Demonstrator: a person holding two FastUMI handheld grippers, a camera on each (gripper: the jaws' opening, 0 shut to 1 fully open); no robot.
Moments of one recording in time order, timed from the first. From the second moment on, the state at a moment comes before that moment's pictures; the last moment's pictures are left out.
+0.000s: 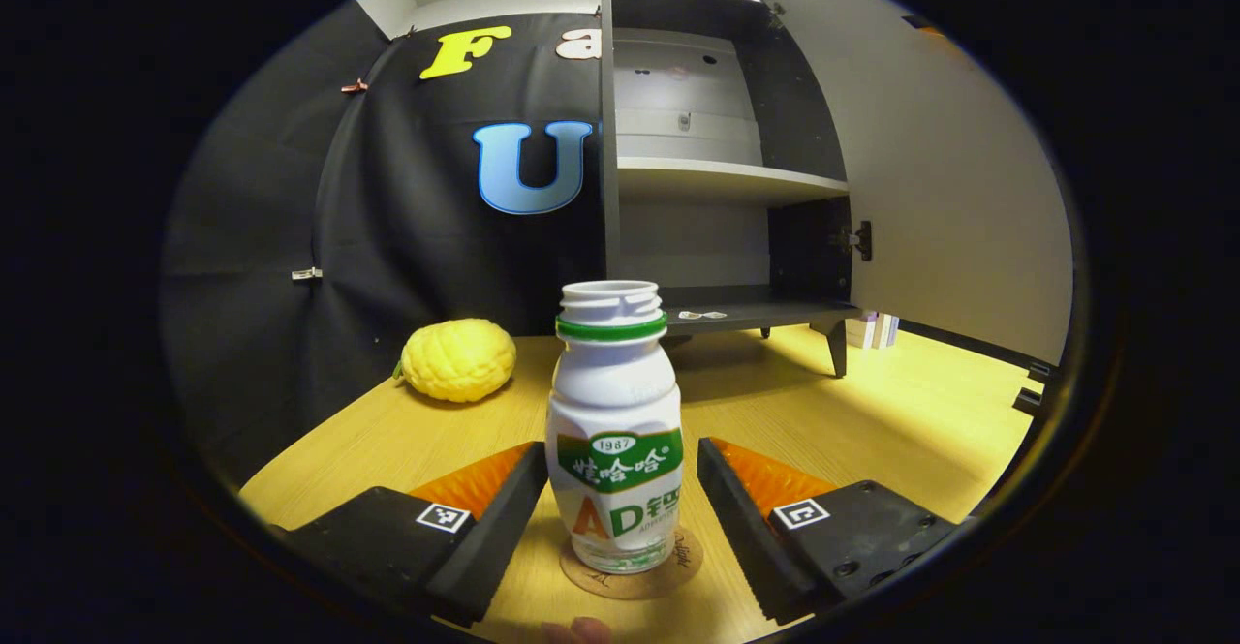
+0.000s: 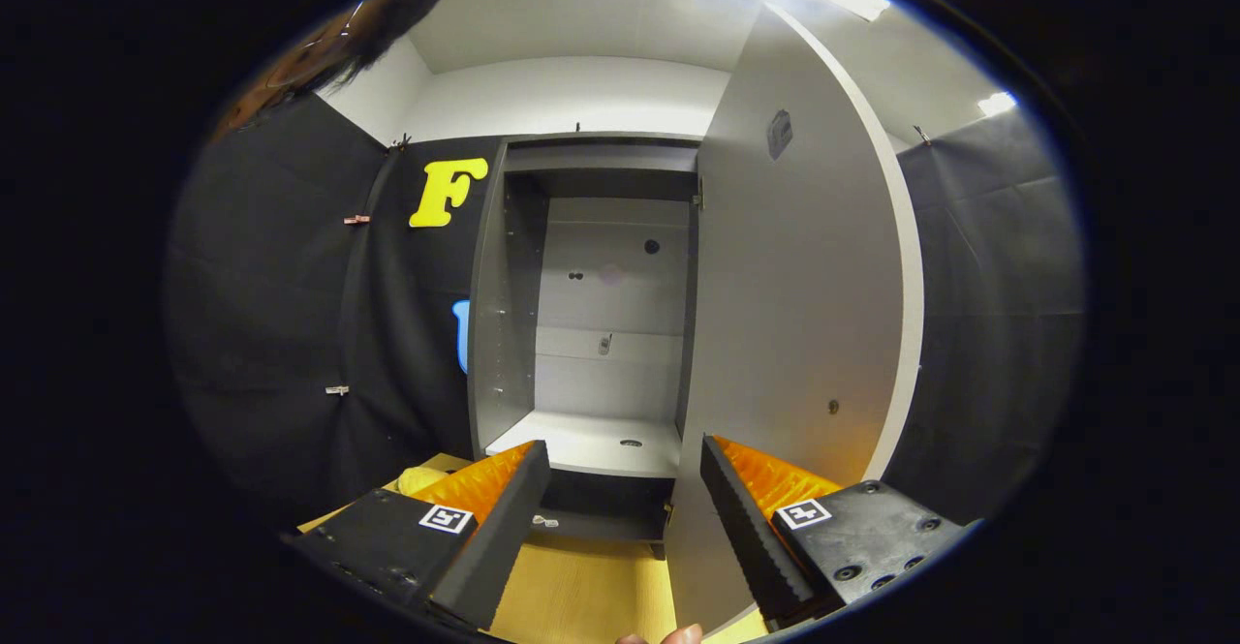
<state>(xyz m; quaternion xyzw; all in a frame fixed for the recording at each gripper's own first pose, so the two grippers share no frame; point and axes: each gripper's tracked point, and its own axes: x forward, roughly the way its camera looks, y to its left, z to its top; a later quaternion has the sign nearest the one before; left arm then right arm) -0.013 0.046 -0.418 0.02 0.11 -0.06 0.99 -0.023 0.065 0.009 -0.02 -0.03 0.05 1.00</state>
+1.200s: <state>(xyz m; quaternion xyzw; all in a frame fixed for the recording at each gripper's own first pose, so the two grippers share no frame) -0.074 0.038 -0.122 -0.02 0.06 0.00 1.00 -0.094 -0.067 0.014 0.05 0.03 0.01 1.00</state>
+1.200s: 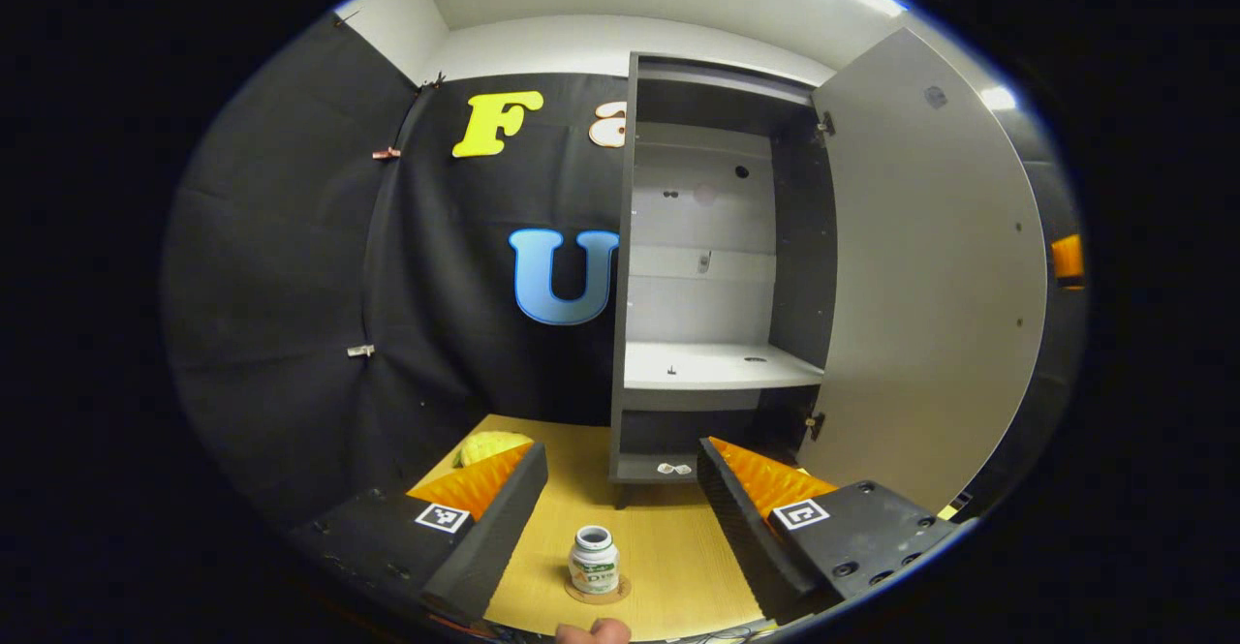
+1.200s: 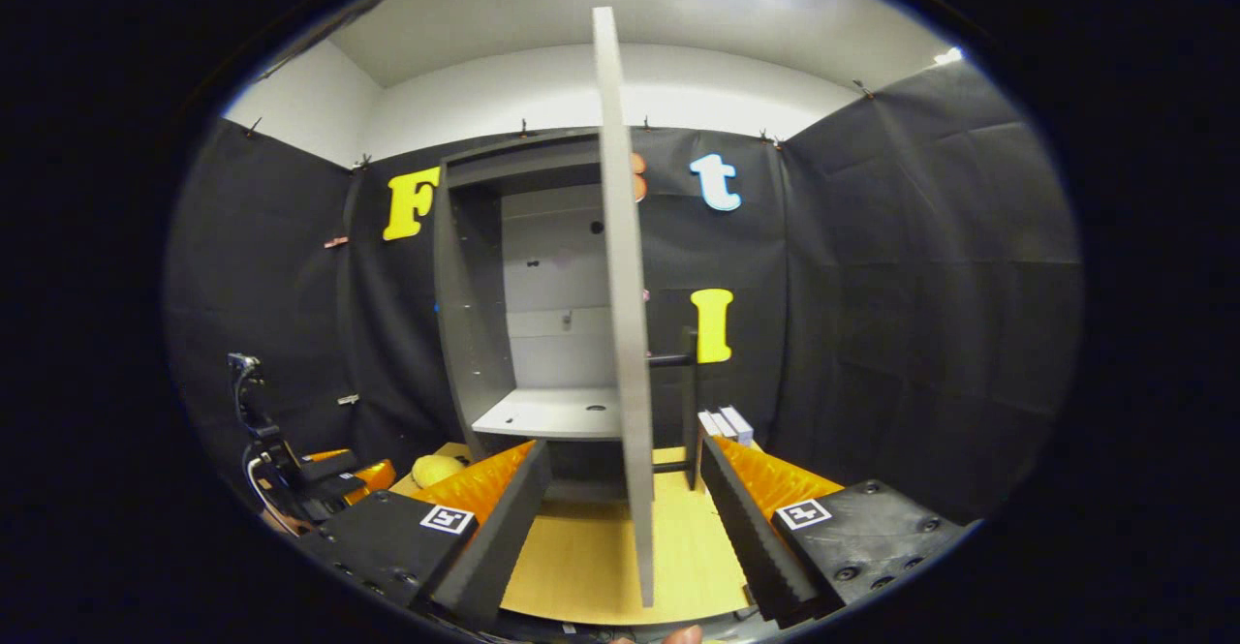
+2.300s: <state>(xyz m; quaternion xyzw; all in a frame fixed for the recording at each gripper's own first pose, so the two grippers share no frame) -0.076 0.052 -0.112 -0.01 0.04 0.01 1.00 -0.032 0.013 -0.003 0.07 0.04 0.06 0.99</state>
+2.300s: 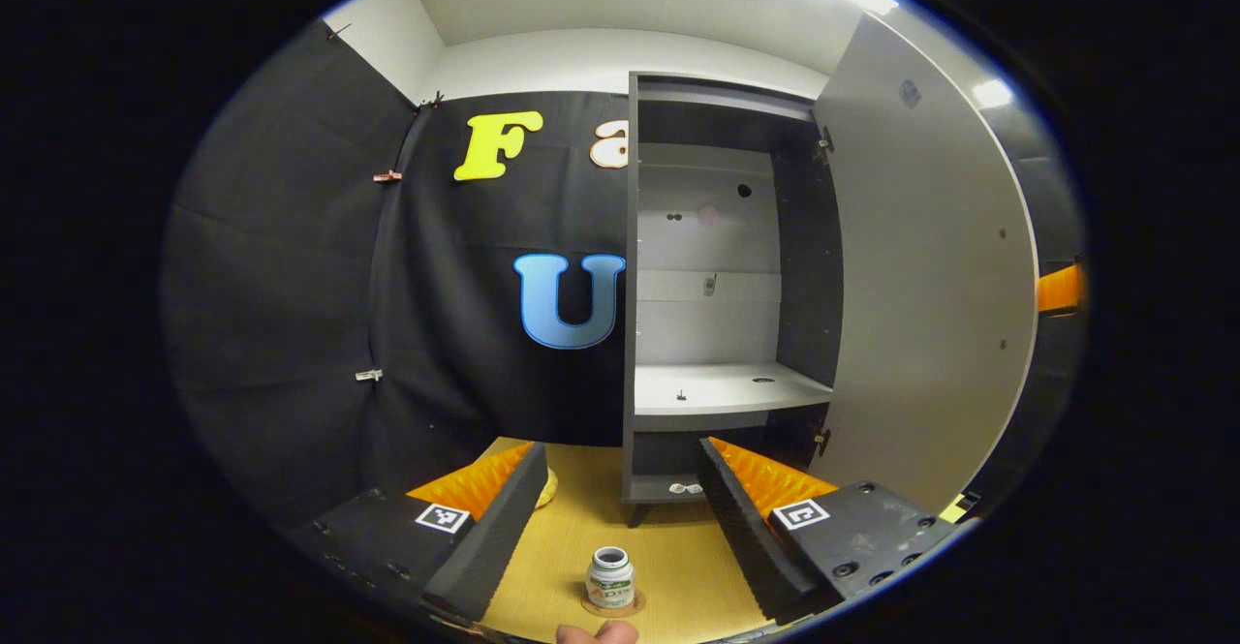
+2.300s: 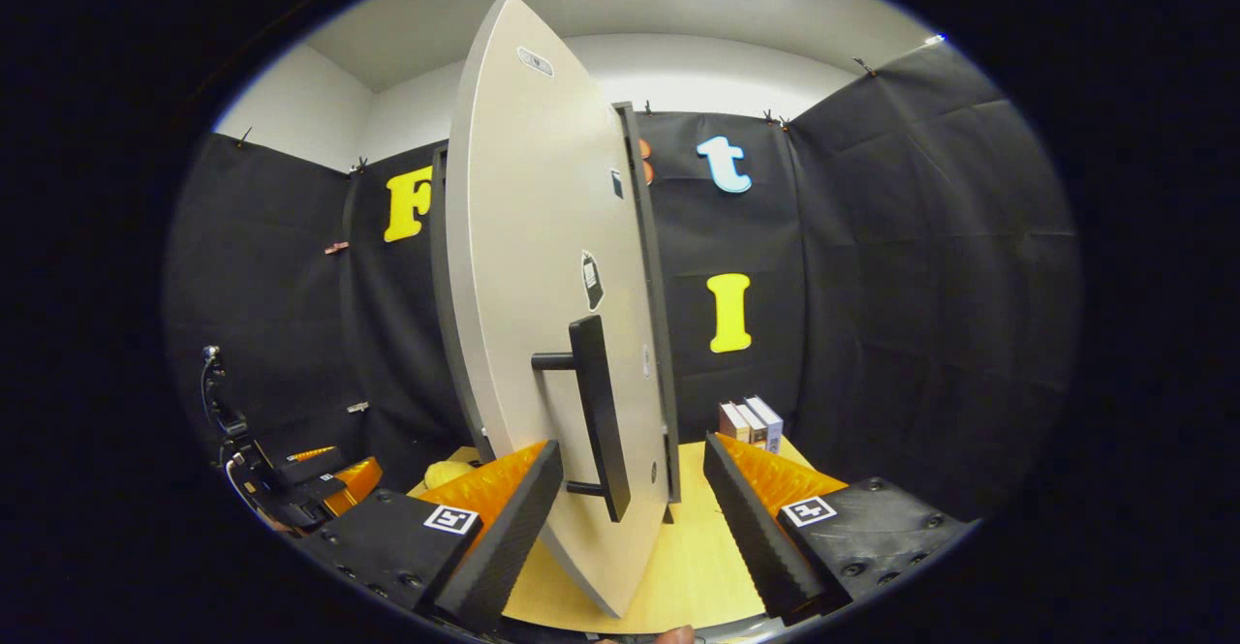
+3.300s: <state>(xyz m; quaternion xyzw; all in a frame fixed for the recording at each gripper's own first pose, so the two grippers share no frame) -0.084 0.070 -0.110 0.00 0.03 0.03 1.00 0.011 0.152 -0.005 0.08 0.05 0.19 0.98</state>
